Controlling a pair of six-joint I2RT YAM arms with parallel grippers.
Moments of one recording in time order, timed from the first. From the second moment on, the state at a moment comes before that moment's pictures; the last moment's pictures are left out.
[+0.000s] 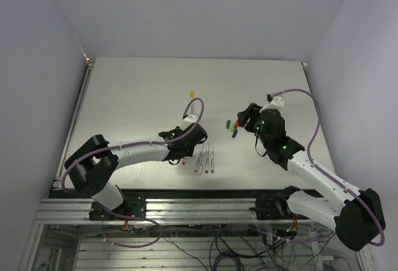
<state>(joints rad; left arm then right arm) -0.97 1.55 0.88 -0.34 -0.50 -0.59 0.52 1.00 0.59 0.04 0.33 0.55</state>
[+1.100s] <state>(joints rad) -0.98 1.69 0.91 -0.35 -0.44 -0.63 0.52 1.03 0.59 0.03 0.32 0.56</state>
